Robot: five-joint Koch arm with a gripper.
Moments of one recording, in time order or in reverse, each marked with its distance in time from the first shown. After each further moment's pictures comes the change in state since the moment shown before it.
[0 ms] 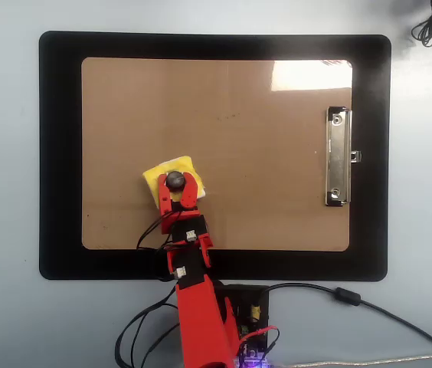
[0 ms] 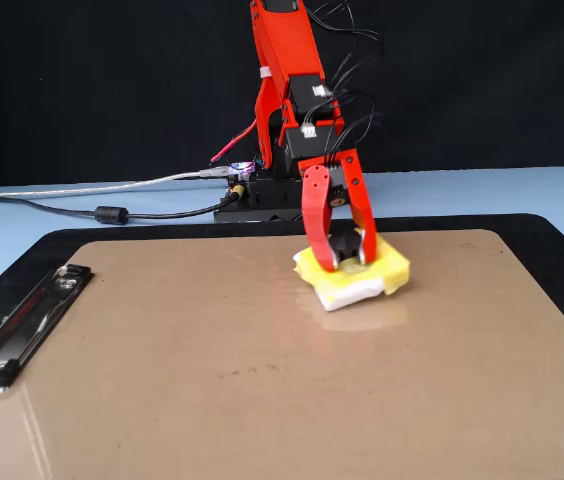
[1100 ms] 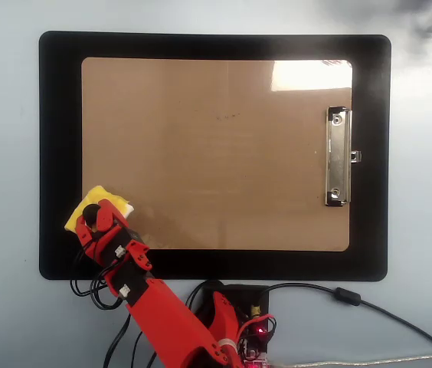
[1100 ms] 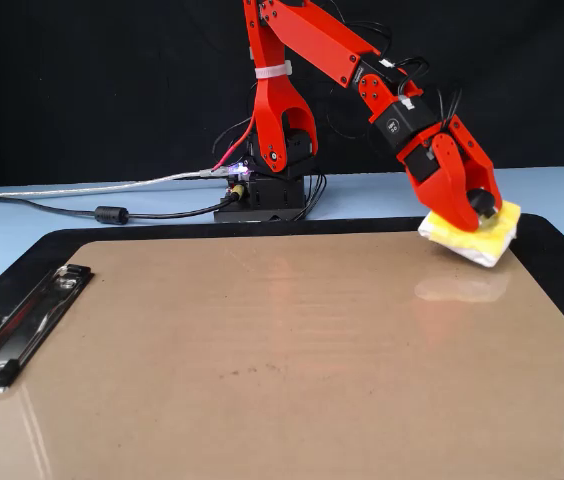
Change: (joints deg) arm -32.1 -7.0 -15.3 10.8 3.6
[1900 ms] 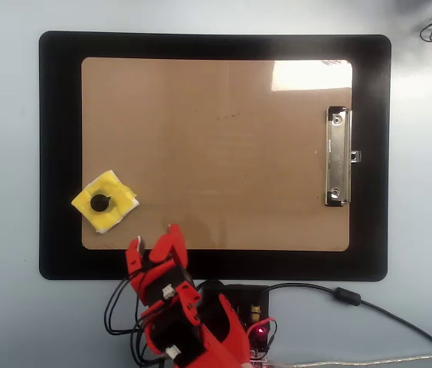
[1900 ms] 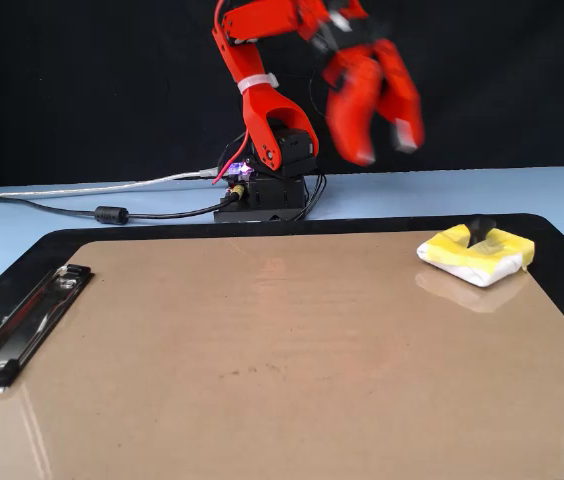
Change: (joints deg) arm 15.2 27.8 -12.6 59.0 0.4
